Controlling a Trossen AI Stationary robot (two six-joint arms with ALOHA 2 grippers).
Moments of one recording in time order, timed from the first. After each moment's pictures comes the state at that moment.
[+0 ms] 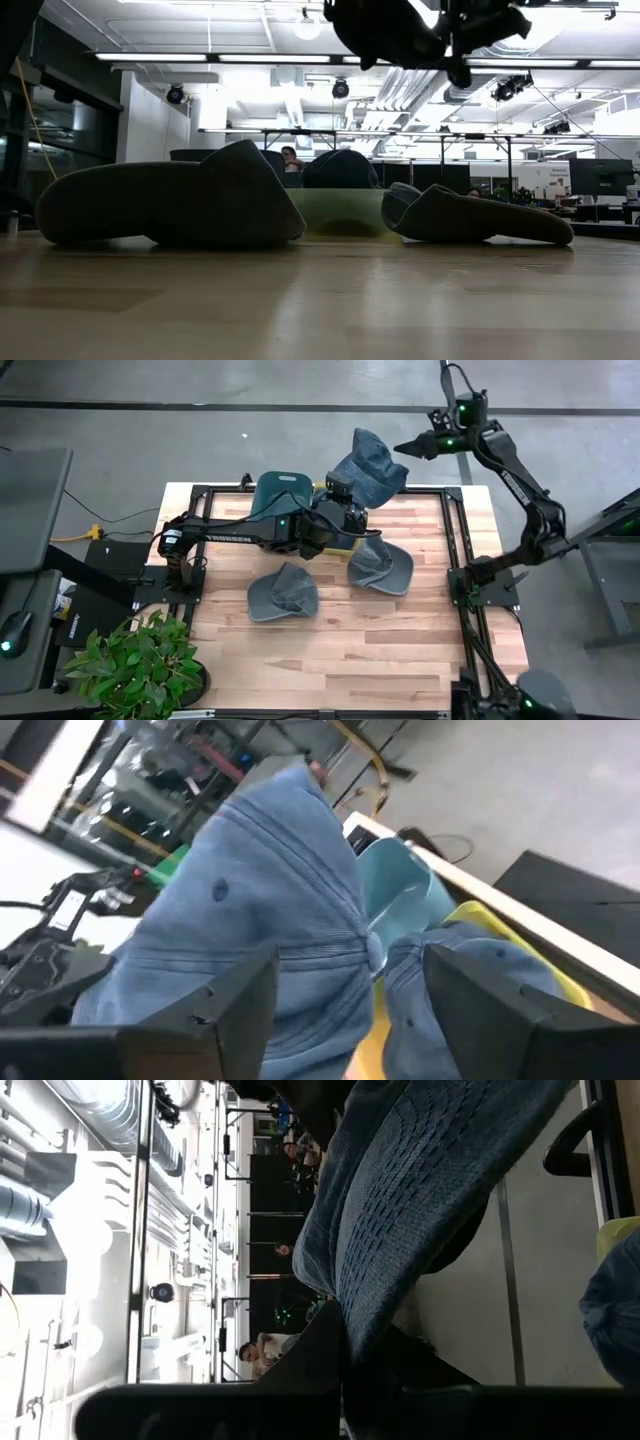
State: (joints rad) left arm -0.03 1.88 1.92 -0.15 -1.12 1.36; right arm -1.17 1.39 1.42 -0.56 -0.98 0.34
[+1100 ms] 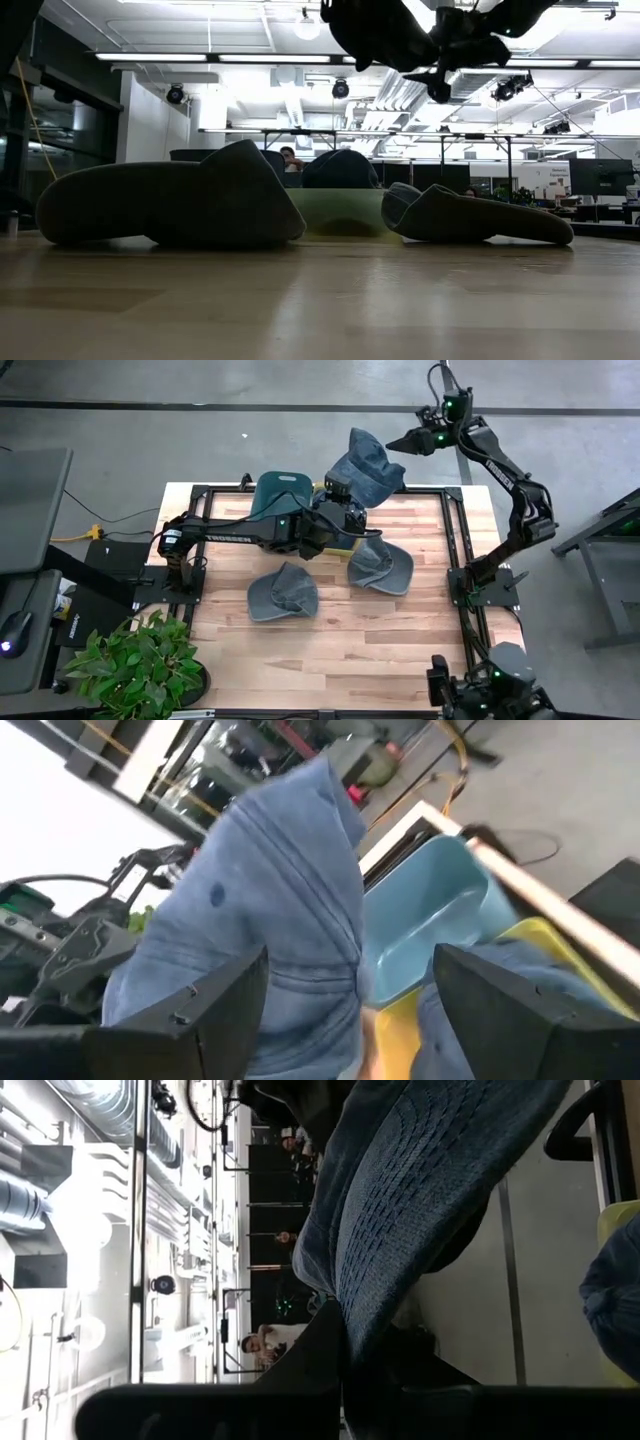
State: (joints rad) left arm -0.03 1.88 1.92 -0.17 -1.15 1.36; right arm -1.18 1.54 1.43 -0.38 -1.22 0.33
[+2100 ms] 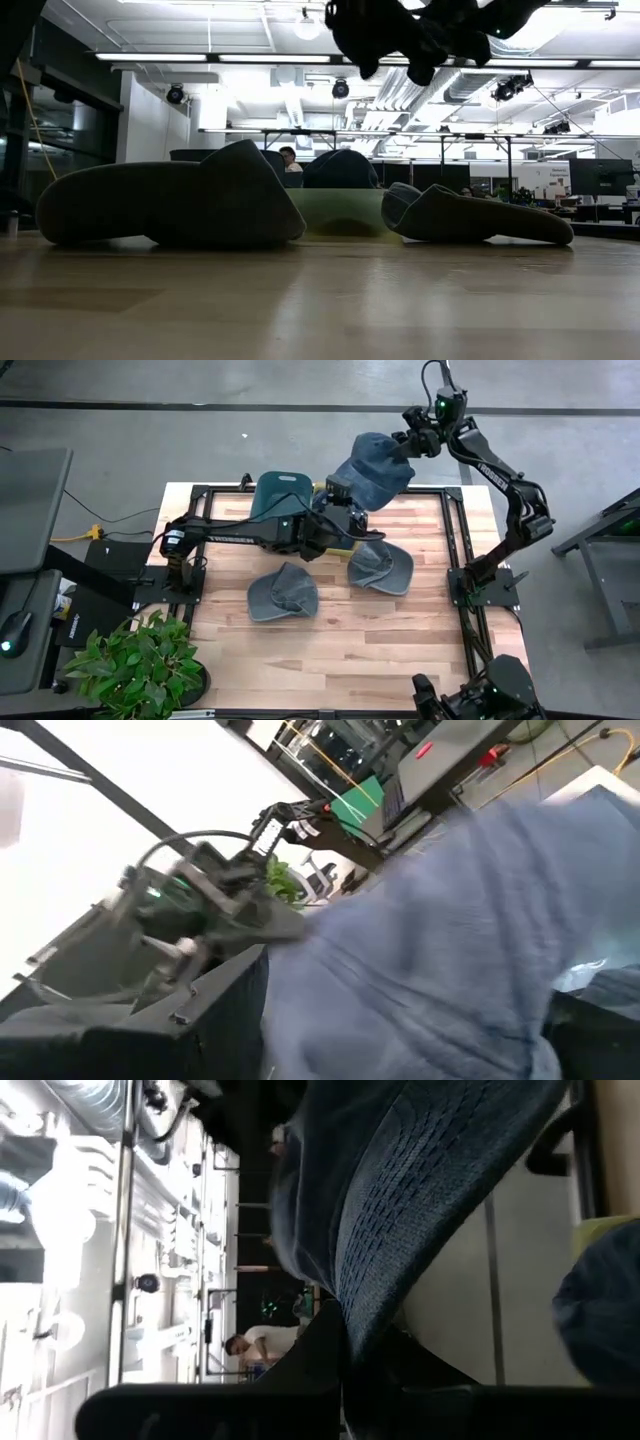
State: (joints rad) left arm -0.02 1.90 1.92 -0.23 -1.13 1.25; right arm -1.10 1.56 1.43 -0.10 -1.50 0.56
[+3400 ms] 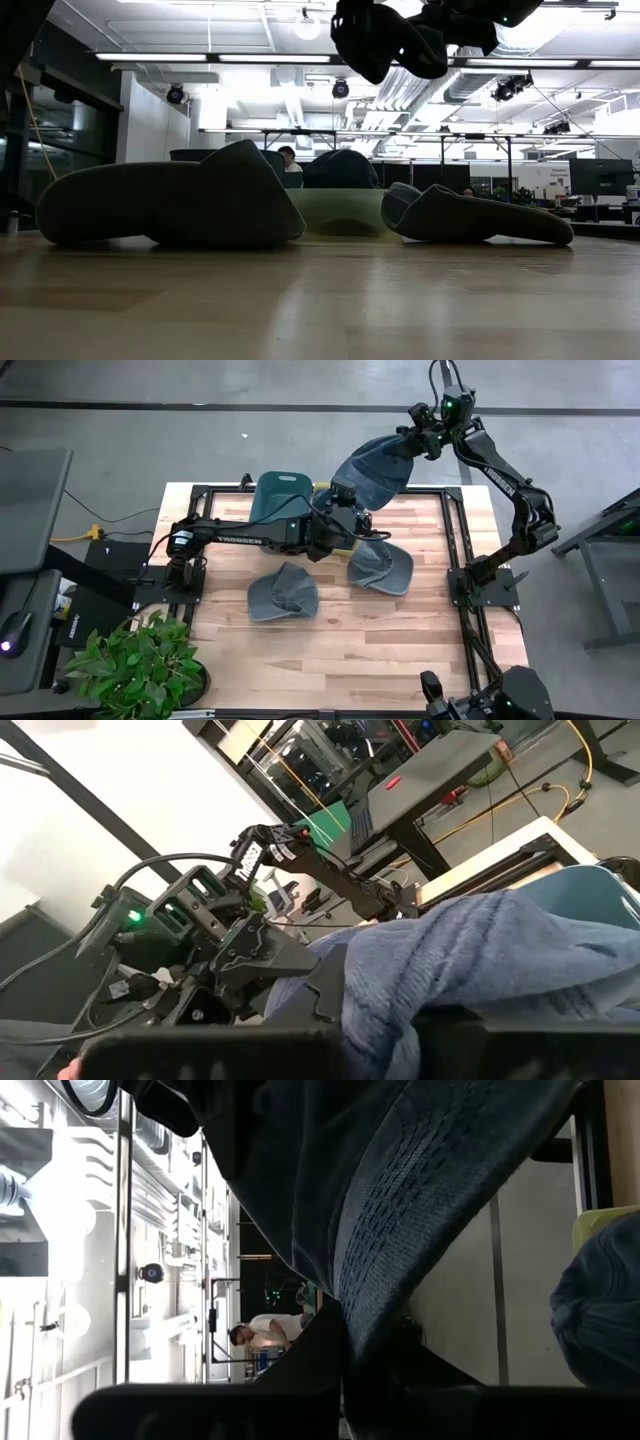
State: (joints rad) left arm -0.01 1.95 1.92 -0.17 -1.16 1.28; right arm -1.09 1.50 1.42 -0.12 -1.38 0.49
